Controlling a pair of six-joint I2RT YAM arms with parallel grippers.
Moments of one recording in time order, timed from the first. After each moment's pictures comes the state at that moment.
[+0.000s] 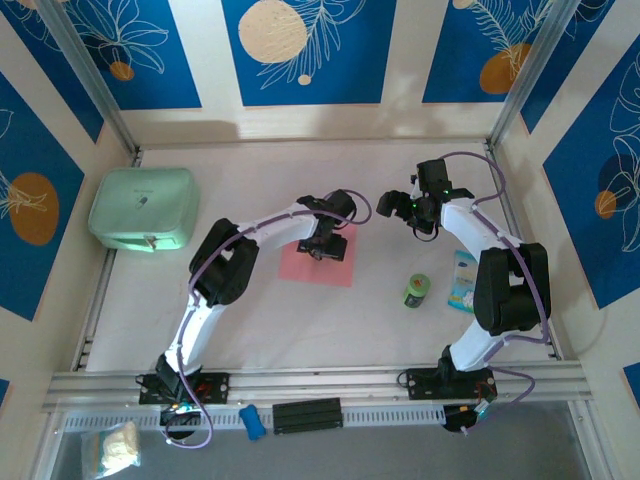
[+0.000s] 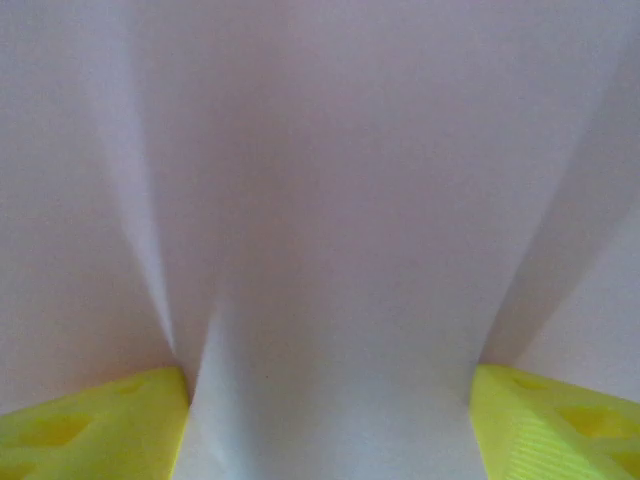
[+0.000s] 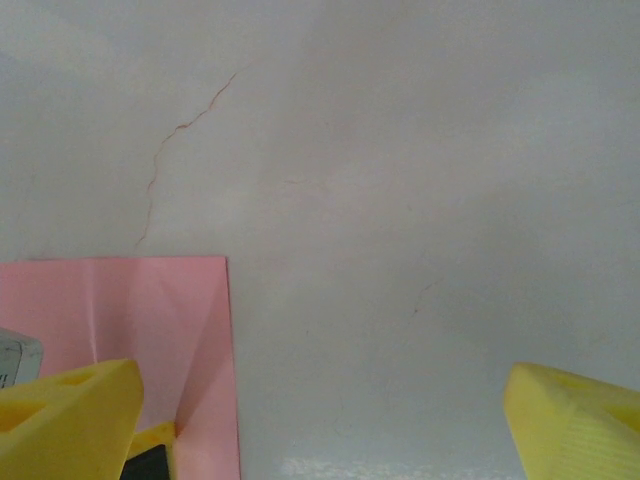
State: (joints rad) left arm -0.77 2.25 1.77 -0.89 -0.08 -0.50; right arm 0.13 1.64 1.16 -0.55 -0.21 0.47
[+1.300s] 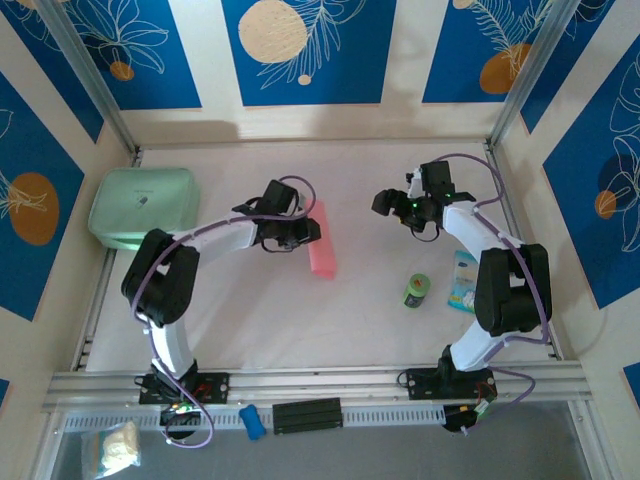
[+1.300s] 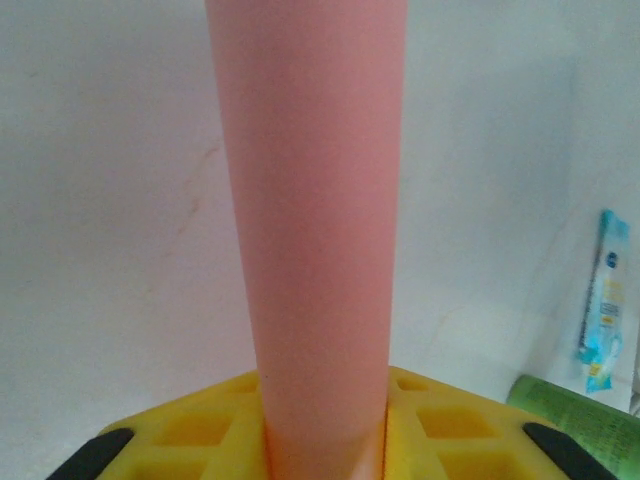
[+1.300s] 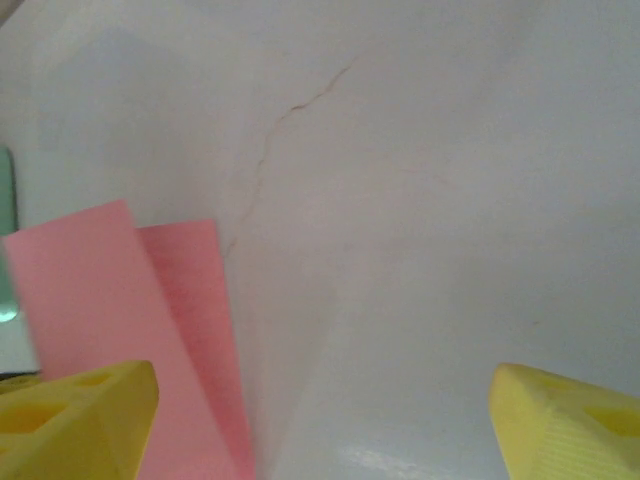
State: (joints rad) left arm -0.56 1.84 1.22 -0.31 0.39 -0.73; right arm 0.13 1.63 1.12 -0.44 -0.44 0.47
